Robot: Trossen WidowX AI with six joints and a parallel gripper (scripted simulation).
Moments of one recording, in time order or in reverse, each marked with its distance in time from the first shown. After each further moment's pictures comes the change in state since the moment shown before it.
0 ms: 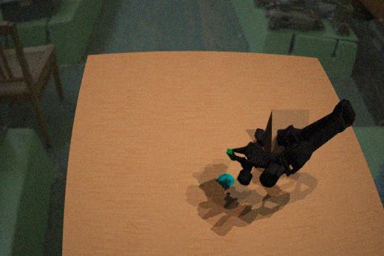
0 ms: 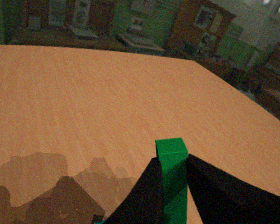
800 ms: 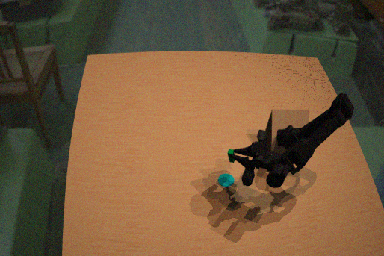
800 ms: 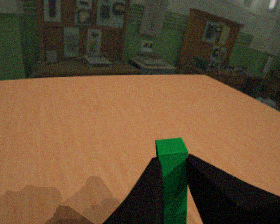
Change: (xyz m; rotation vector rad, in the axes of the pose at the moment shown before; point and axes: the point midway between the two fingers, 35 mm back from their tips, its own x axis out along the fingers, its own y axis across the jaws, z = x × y) arm -0.008 0.002 0.005 0.119 -0.126 0.064
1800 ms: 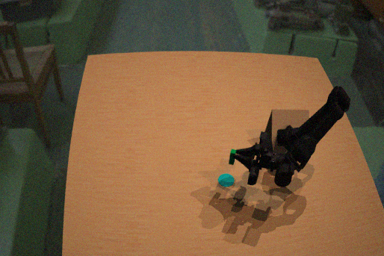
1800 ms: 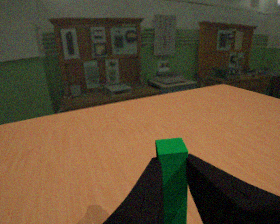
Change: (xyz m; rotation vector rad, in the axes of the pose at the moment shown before) arm -0.011 0.001 0.005 0.179 -0.134 0.091
